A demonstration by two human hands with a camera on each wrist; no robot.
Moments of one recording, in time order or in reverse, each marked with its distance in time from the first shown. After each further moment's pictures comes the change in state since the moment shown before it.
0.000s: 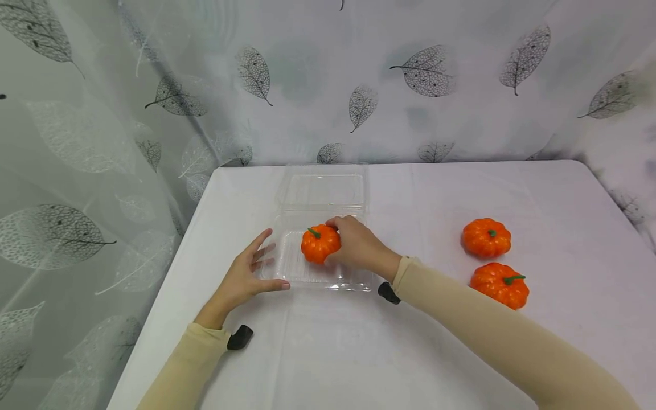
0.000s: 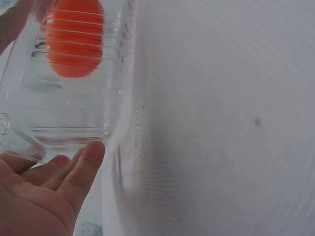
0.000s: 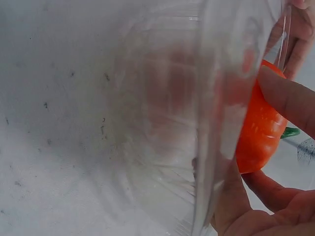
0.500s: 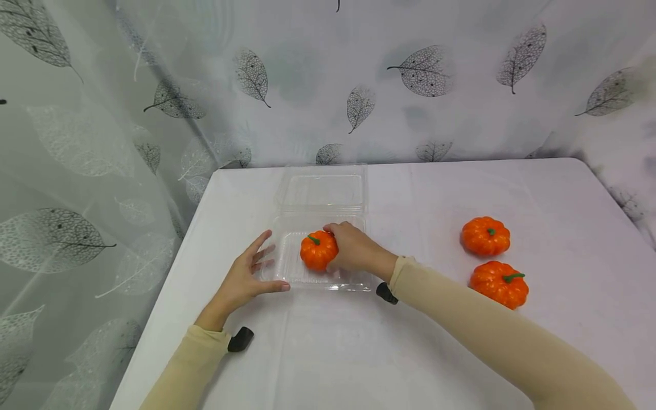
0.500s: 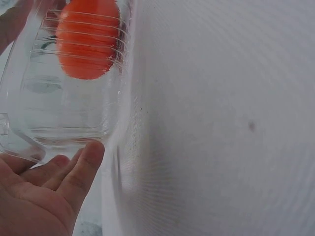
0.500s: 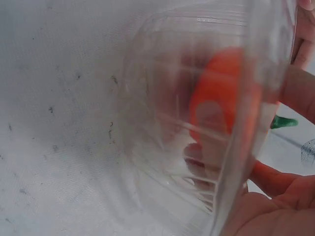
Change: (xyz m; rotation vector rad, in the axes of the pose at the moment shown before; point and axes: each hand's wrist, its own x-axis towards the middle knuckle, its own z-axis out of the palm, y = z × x) left_hand -0.001 0.002 0.002 0.005 0.009 -0.007; right_hand 0.001 0.000 0.004 -0.036 -0.081 0.004
